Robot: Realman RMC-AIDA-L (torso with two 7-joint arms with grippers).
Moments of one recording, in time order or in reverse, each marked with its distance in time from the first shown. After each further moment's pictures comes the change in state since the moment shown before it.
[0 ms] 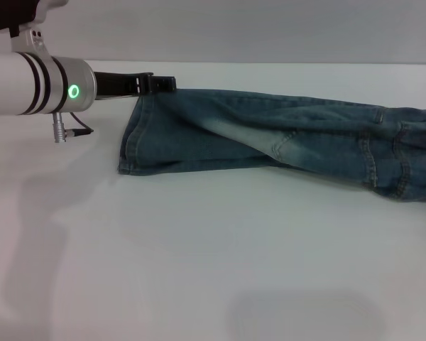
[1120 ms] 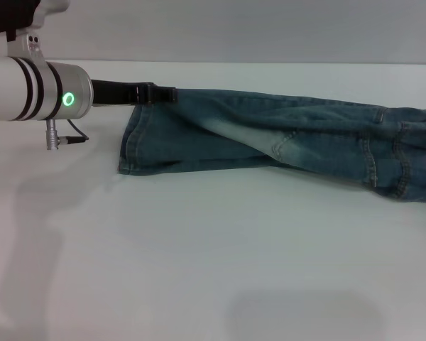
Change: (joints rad) left arm 0.037 -0.001 -0.004 0.063 -0.001 -0.075 0.041; right arm 0.057 -0.006 0.007 0.063 0.004 -0.085 -0.028
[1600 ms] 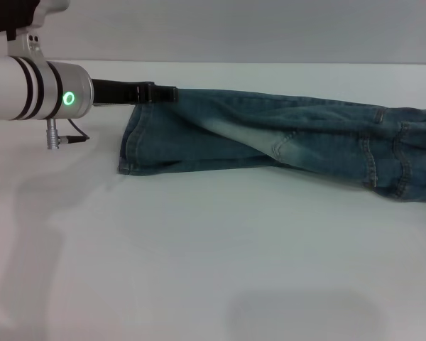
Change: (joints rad) left arm -0.002 -0.002 -0.005 0.001 -0.001 -0.005 0.000; right arm 0.021 -0.005 -0.006 0.007 -0.003 -0.048 0.007
